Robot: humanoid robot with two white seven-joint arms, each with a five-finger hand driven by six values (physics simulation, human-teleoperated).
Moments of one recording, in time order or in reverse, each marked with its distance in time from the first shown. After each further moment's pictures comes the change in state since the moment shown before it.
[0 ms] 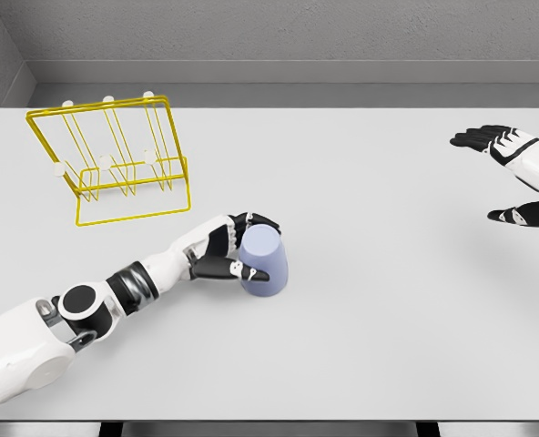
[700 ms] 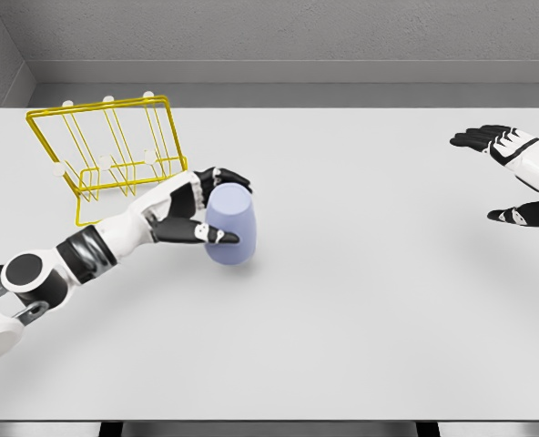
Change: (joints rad) left arm -0.084 0.169 0.043 -0.135 0.046 -0.015 0.003; right arm 0.000 0.000 0.000 -0.001 0.000 0.000 0.000
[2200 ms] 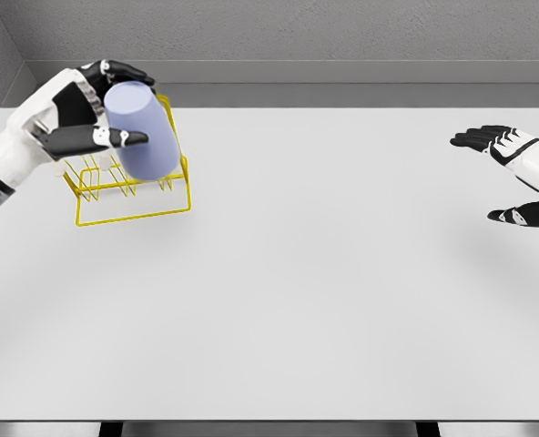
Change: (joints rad) left arm -0.075 0.205 0.157 -0.005 0.126 -0.100 0.002; right arm 0.000 0.000 0.000 0.002 0.000 0.000 0.000
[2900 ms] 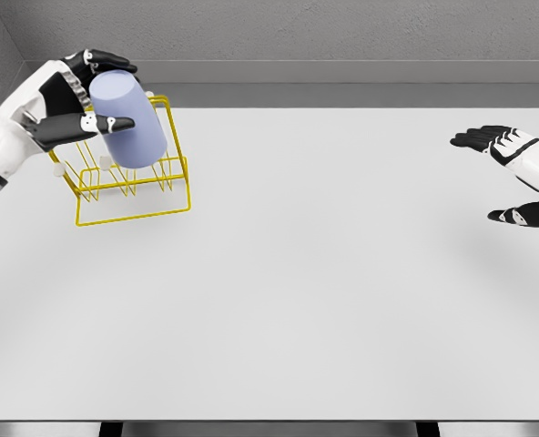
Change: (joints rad) left arm -0.002 -0.027 0.016 0.081 0.024 0.003 0.000; right arm 0.000 0.000 0.000 0.001 0.000 0.000 0.000
